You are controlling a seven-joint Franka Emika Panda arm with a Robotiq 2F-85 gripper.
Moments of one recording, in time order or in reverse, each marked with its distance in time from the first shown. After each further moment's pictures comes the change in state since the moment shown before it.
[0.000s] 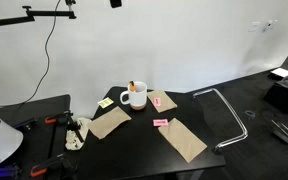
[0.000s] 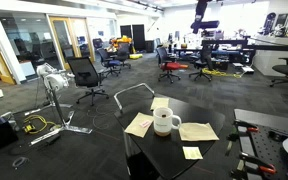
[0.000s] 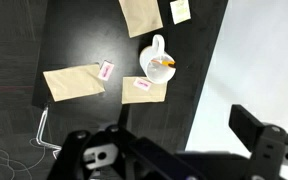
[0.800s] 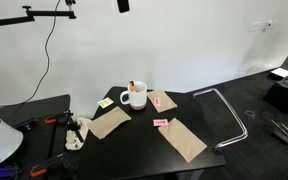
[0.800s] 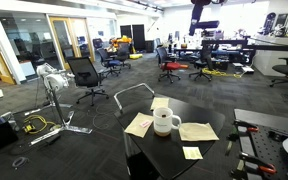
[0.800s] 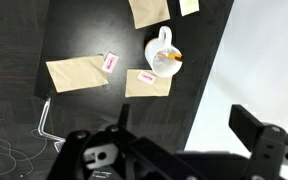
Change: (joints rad) arm -0.006 0.025 0.002 -0.017 0.000 0.072 -0.038
